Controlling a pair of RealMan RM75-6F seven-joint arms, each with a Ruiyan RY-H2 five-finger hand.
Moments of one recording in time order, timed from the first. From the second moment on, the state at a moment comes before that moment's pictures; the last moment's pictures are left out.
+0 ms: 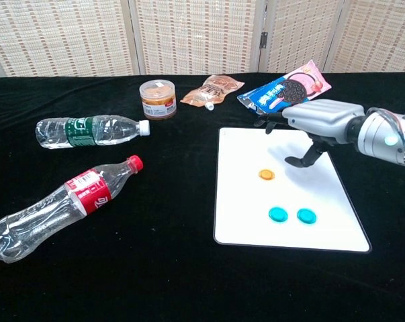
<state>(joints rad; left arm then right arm) -0.13 -1.21 -0.05 -1.57 1.42 1.42 0.16 0.77 -1.55 0.14 -1.28 -1.21 0.82 -0.28</state>
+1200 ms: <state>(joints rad) -0.15 -1.20 -0.05 -1.60 1.41 1.40 0.20 0.88 -1.77 0.27 -0.59 -0.85 0.57 -0.34</state>
